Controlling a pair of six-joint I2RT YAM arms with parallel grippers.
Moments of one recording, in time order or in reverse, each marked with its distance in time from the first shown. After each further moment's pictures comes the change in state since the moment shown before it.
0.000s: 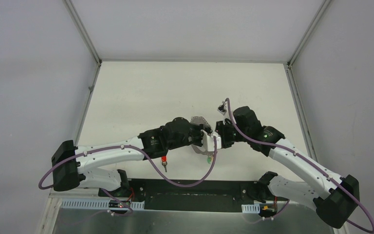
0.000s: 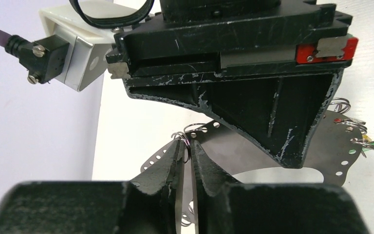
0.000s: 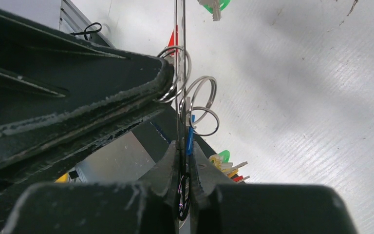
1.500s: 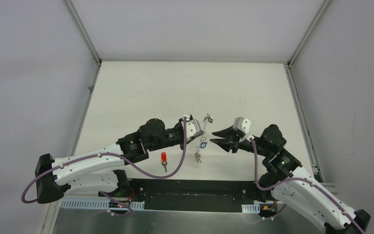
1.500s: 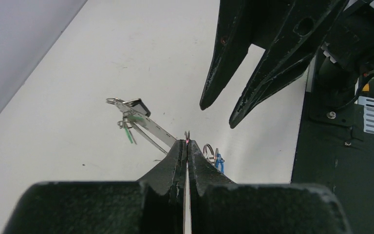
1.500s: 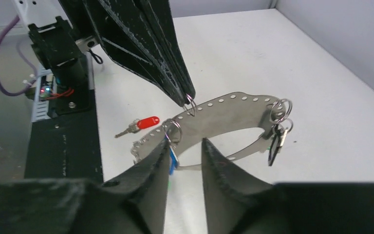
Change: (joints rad) left arm 0.049 -0.248 -0.110 0.049 0.129 -0.543; right arm 0.000 -0.460 -0.298 0.505 -0.073 -0.668
